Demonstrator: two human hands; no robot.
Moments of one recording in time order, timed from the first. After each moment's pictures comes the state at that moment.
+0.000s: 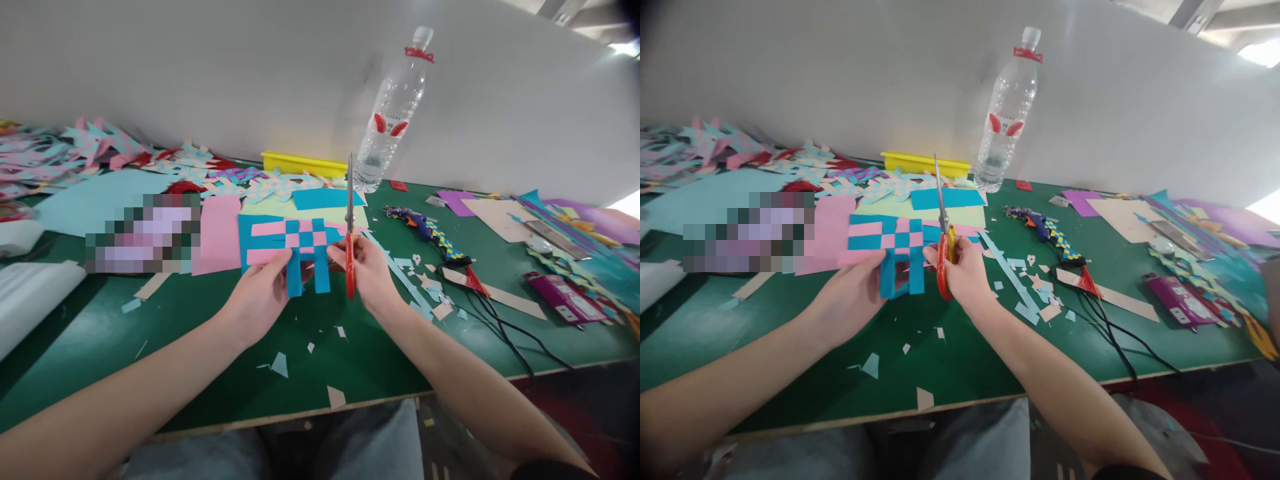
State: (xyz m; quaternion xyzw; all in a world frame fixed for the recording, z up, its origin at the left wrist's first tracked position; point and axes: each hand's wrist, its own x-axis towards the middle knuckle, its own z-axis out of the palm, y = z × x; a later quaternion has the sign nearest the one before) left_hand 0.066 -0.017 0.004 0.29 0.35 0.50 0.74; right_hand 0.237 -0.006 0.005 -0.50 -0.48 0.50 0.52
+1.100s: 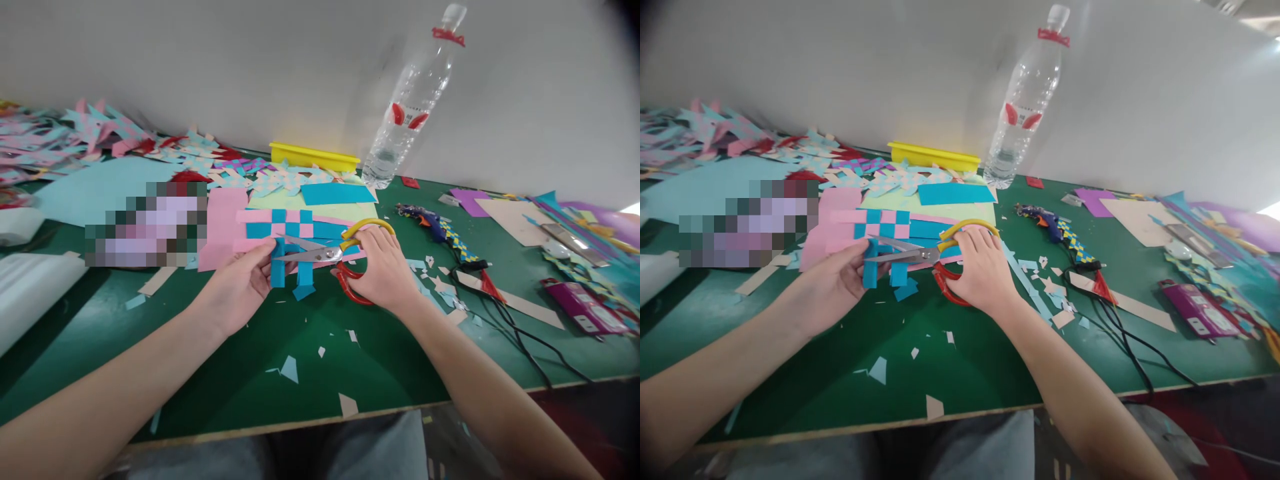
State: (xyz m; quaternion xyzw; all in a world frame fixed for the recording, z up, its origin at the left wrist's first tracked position) left_hand 0.028 0.003 0.002 0.25 0.39 0.51 0.72; right_hand 0.262 0.010 -0.008 -0.49 -0.83 -0.10 0.25
